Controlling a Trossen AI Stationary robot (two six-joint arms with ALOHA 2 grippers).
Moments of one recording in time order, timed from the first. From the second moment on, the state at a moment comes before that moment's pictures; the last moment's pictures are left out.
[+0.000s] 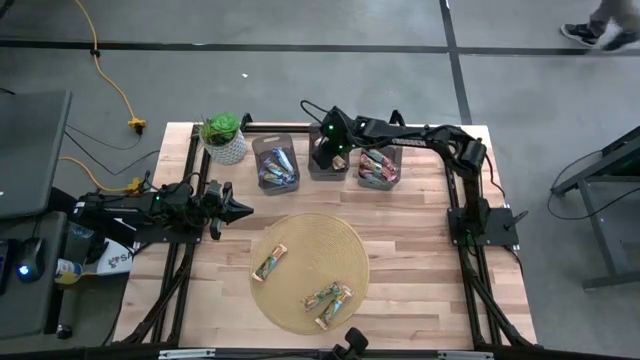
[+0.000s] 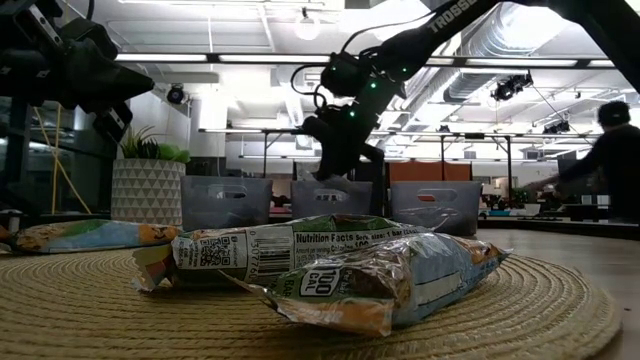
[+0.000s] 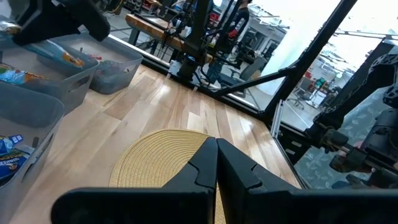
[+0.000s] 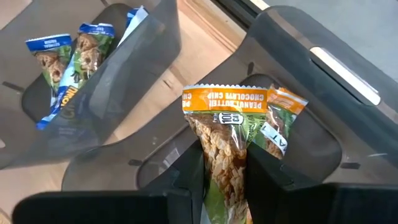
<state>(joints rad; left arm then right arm) -0.03 0.01 0.05 -0.06 -0.01 -0.45 -0.47 2.01 1.52 -0.39 0.03 0.25</state>
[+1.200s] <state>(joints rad) -0.03 0.01 0.05 -0.06 -0.01 -0.45 -0.39 1.96 1.52 0.01 -0.44 0.20</state>
